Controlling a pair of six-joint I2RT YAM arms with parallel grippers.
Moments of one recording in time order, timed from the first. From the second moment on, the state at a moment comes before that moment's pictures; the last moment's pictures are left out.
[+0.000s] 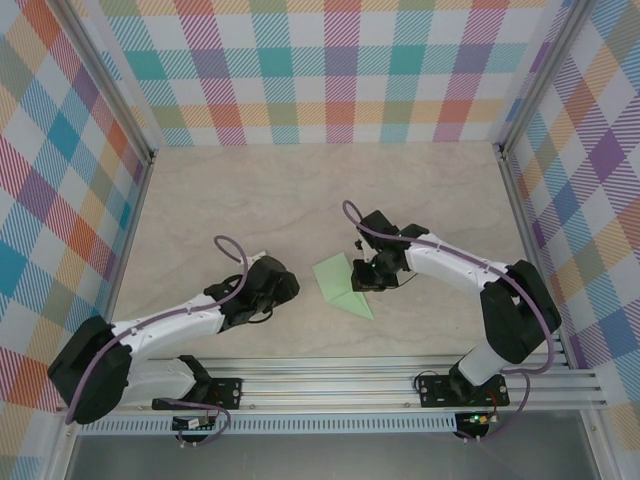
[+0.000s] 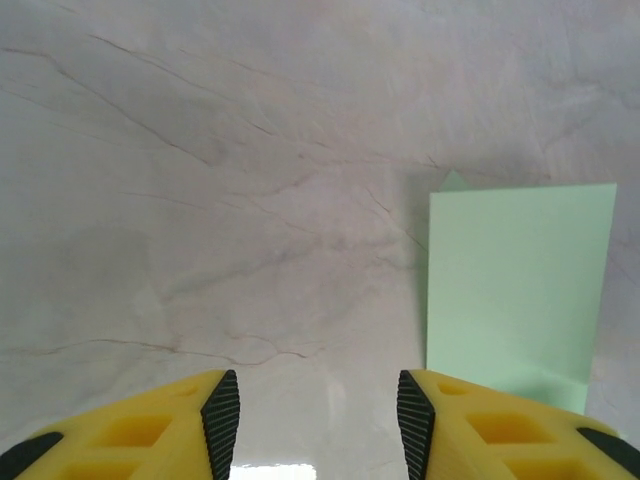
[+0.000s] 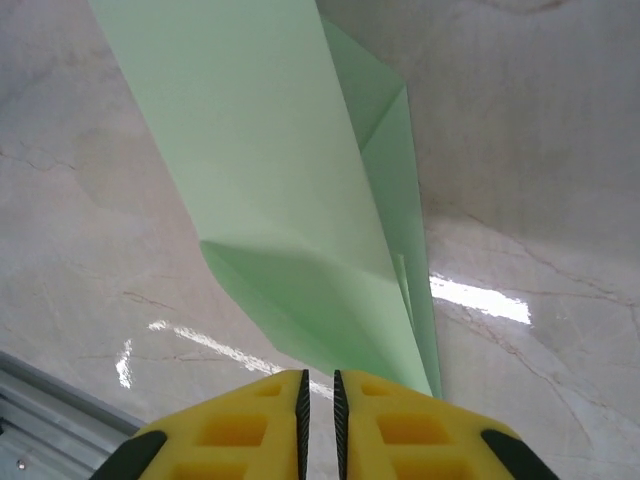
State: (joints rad) left arm -0.77 1.22 0.57 -0.22 -0.16 -1.06; right arm 0.65 1.57 1.04 -0.77 -0.32 0.52
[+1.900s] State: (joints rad) left arm -0.80 1.52 0.75 -0.13 0.05 -1.02; right arm 0.52 1.77 0.96 -0.58 -0.49 0.49
